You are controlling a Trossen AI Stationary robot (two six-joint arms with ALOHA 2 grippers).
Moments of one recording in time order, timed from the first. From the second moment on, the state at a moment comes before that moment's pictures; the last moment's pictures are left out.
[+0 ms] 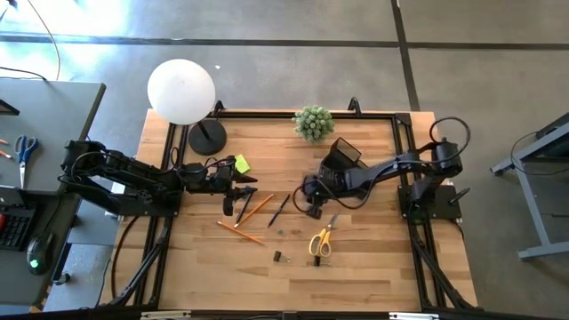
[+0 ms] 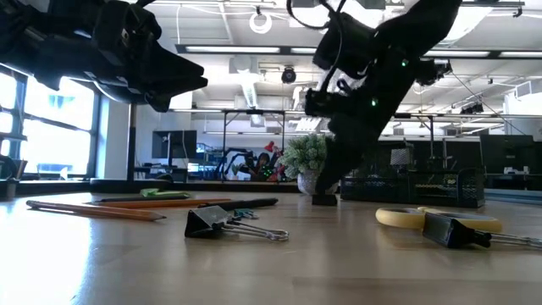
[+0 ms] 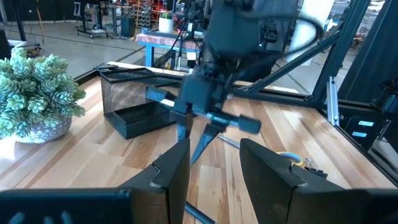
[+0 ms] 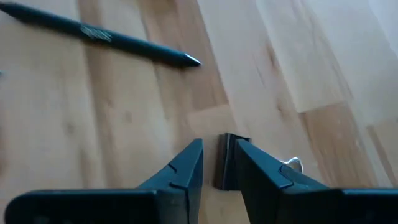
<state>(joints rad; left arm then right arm) 0.10 1.15 0.20 0.86 -0.06 -0.14 0.03 1.77 0.90 -0.14 0.20 0.21</state>
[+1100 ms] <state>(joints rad) 0.10 1.15 0.20 0.83 -0.09 -0.14 0.05 1.67 1.04 -0.50 0.34 0.09</state>
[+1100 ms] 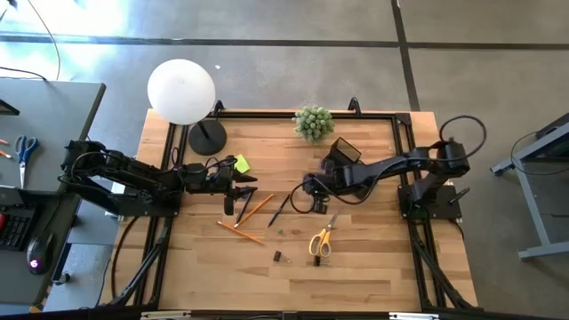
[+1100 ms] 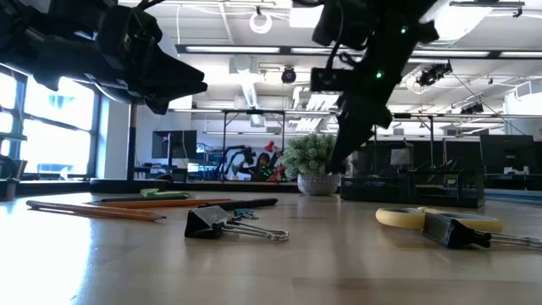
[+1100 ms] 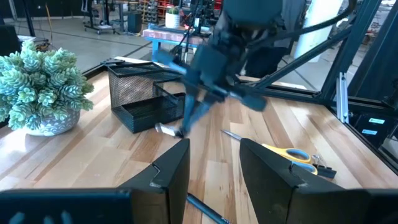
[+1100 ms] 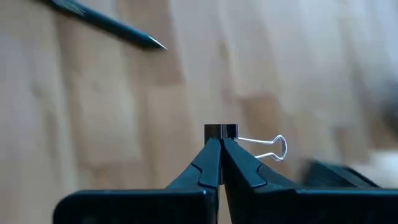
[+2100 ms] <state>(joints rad) 0.10 1.15 0.20 0.83 -0.09 -0.14 -0.16 1.55 1.03 -0.81 0.31 -0.50</state>
